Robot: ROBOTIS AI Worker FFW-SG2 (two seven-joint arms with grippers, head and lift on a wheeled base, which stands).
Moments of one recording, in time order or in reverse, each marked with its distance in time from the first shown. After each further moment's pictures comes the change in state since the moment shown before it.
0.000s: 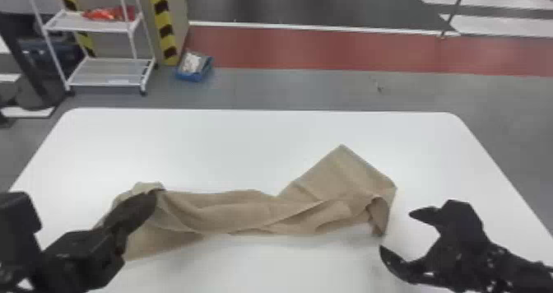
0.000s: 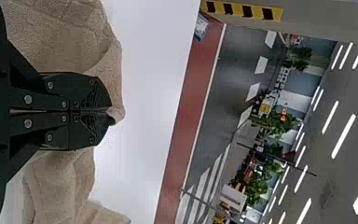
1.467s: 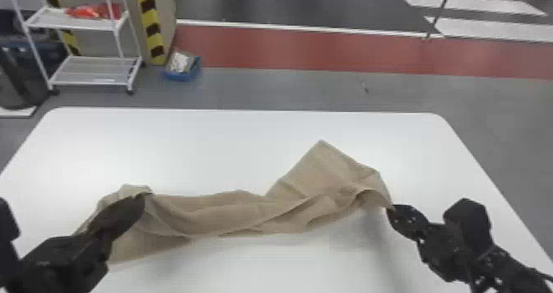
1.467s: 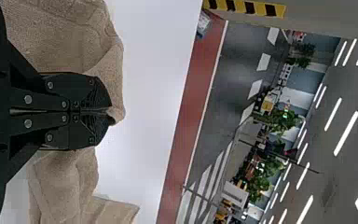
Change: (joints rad) left arm 0.010 0.002 0.004 -0.001 -0.002 0.000 -0.027; right arm 0.004 0.058 -0.110 0.088 -0.141 -0.191 -0.116
